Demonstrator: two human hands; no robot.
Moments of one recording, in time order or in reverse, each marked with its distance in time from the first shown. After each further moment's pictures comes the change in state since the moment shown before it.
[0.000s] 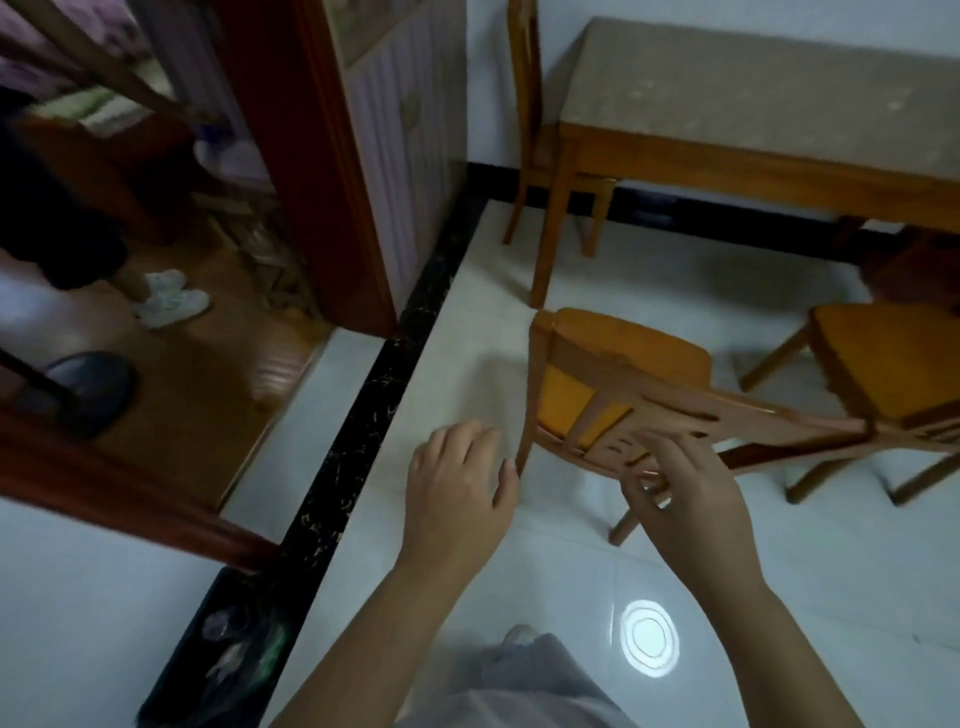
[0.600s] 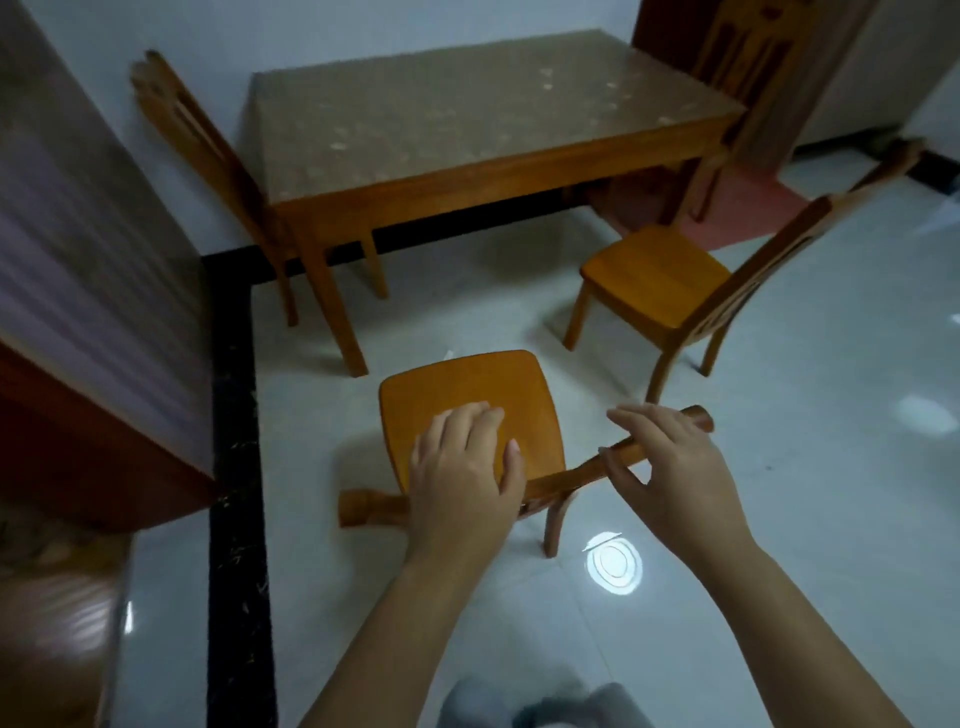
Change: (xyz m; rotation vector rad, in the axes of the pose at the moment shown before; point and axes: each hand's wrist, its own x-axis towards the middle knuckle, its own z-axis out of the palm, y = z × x) left_hand 0.193 0.097 0.095 -0.200 -0.191 0.424; right_hand 0.077 0.101 -0.044 -0.277 0.199 0.421
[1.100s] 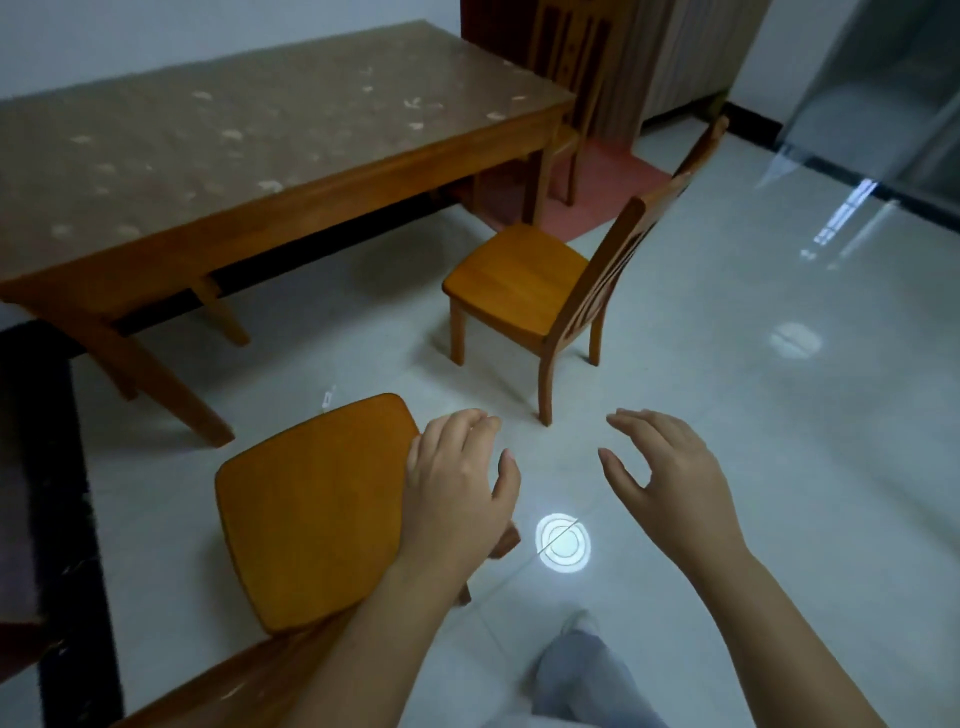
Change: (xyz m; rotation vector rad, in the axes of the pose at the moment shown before) left_hand 0.119 0.147 0.166 -0.076 -0.204 0.218; right_hand 0.039 0.219 -0.036 -0.087 0.101 0.272
